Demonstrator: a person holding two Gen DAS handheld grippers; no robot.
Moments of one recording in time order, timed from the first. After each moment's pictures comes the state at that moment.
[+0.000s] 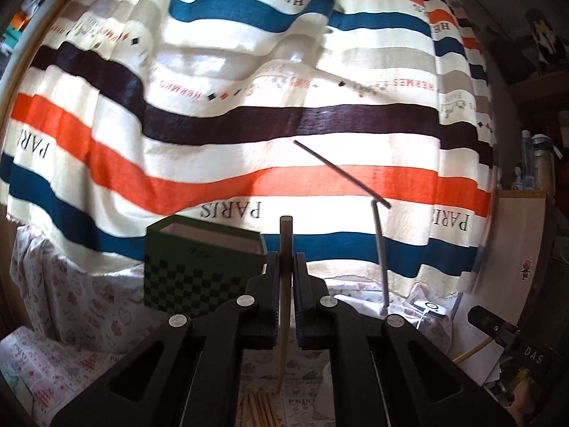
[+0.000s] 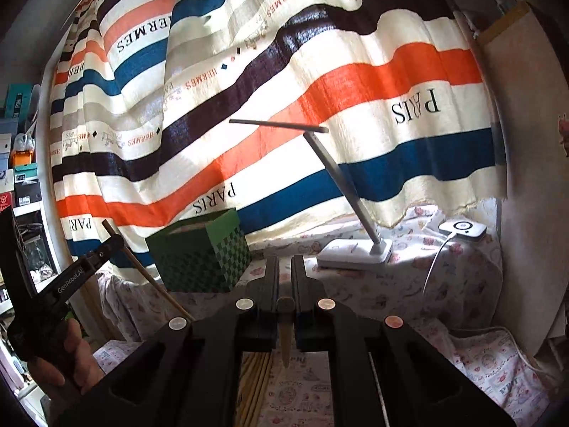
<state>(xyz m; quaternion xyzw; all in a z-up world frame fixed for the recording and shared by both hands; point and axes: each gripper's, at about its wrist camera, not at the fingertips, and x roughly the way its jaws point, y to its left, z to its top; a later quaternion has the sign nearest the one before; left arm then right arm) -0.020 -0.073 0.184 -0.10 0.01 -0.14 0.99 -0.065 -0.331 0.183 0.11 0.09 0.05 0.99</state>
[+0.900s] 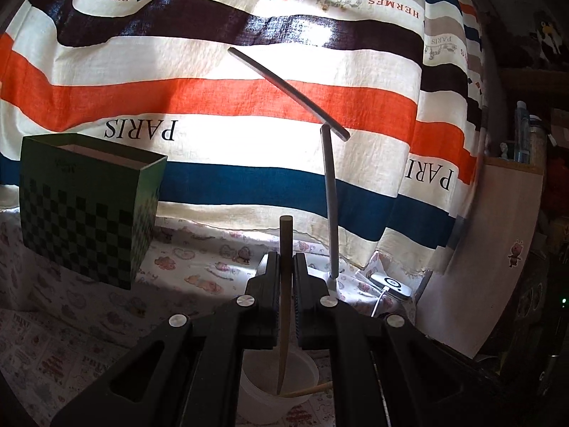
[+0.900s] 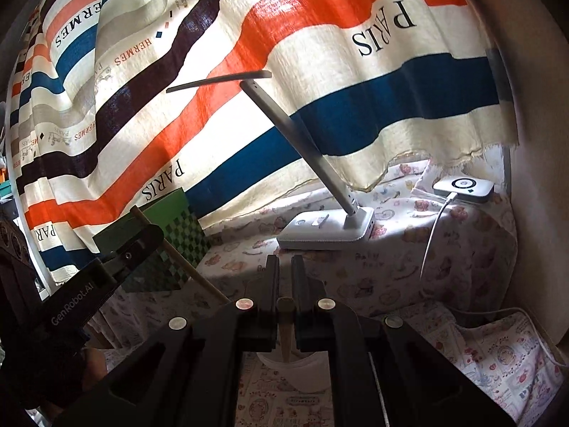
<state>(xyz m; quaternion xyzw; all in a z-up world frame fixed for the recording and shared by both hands) 0.068 -0.170 0.133 -0.14 0.10 -0.23 0.96 0.032 -0.373 0.129 0.16 0.16 0.03 0.97</state>
